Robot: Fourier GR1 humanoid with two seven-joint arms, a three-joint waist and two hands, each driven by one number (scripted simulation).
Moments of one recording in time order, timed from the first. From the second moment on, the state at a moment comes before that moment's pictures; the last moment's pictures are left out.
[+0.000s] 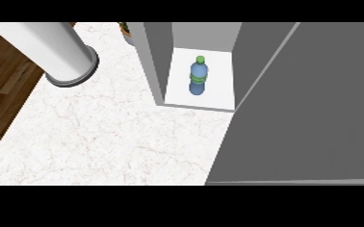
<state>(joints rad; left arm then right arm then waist) 0.57 0.93 -0.04 -1.92 0.96 -0.14 -0.62 -0.02 -0.36 0.50 -2.31 -0.58 0.28 0.40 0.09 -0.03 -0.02</state>
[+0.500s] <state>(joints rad) 0.61 0.97 0.04 -1.88 1.00 -0.24 -0.64 -0.34 -0.15 0.58 -2.18 -0.49 0.10 0.58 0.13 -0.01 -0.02</state>
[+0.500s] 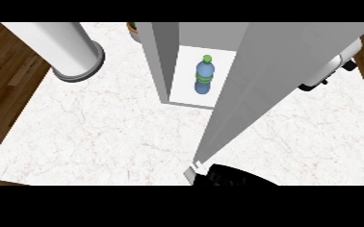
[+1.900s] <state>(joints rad) 0.85 0.83 0.35 -1.80 1.02 -0.52 -0.61 -0.90 -0.03 0.37 -1.37 -0.93 0.19 0.60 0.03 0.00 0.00</state>
